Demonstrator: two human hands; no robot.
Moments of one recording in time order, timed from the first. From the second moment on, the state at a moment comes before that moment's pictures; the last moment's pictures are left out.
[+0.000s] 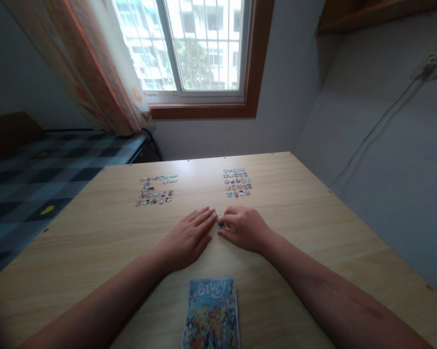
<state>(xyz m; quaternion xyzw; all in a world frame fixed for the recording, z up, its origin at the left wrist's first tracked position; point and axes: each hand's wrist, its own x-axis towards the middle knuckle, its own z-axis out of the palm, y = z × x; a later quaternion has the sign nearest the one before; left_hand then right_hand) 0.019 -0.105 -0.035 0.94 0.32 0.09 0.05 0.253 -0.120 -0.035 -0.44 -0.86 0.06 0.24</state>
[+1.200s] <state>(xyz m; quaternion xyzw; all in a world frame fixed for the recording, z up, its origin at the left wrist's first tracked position) 0.018 -0.107 -0.034 0.94 0.32 0.12 0.06 0.256 -0.117 -0.037 -0.40 -0.88 0.07 0.26</state>
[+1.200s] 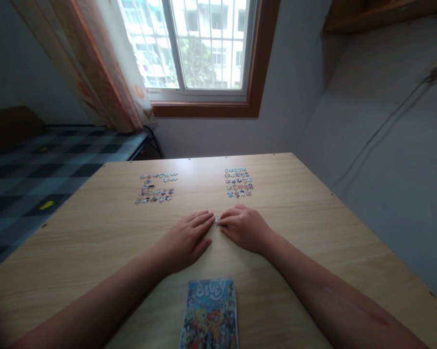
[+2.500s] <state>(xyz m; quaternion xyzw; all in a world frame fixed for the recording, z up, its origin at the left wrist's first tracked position) 0.021 -0.111 -0.034 0.94 0.32 0.12 0.03 0.249 -0.123 -0.034 -0.47 -0.84 0.08 0.26</state>
